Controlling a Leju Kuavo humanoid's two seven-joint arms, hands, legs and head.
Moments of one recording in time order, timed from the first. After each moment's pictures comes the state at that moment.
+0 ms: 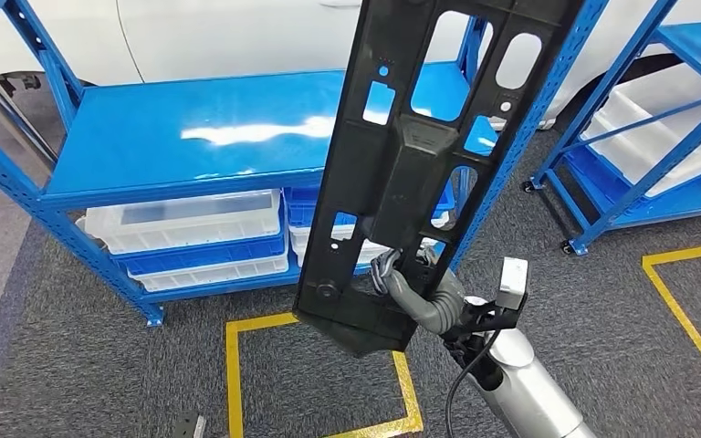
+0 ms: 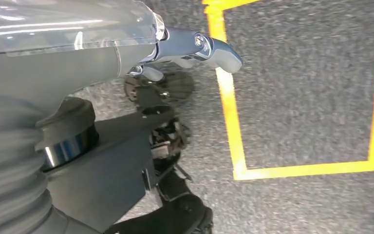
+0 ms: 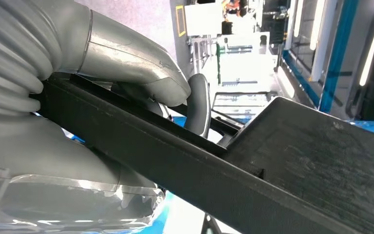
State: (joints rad) left arm -0.20 -0.20 1.18 -0.20 -1.16 -0.13 -0.34; right arm -0.28 -0.19 0.44 -1.55 -0.34 0.50 -0.38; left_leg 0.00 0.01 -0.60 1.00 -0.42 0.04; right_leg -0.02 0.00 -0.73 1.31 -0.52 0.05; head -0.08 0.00
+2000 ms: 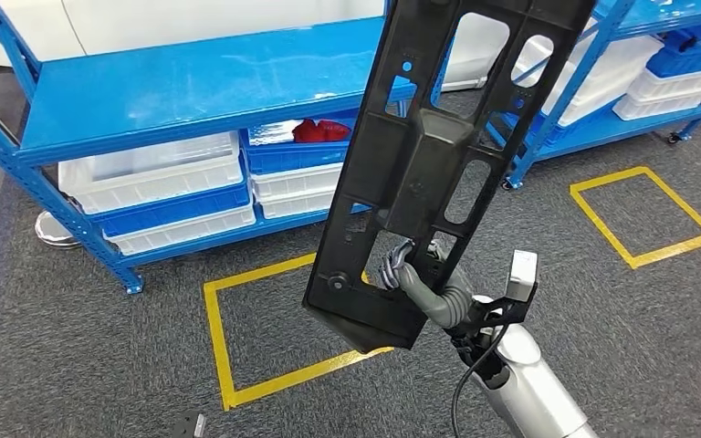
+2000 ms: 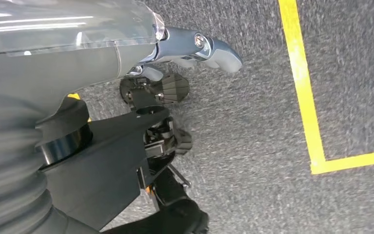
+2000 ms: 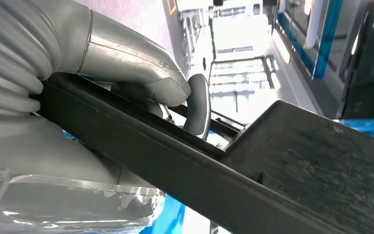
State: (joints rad) left arm -0.21 -0.20 1.17 -0.20 -1.15 -0.10 -0.33; right arm -0.27 -0.19 0.40 -1.52 -0.39 0.53 -0.36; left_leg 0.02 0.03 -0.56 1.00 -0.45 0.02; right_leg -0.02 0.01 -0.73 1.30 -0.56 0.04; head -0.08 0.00
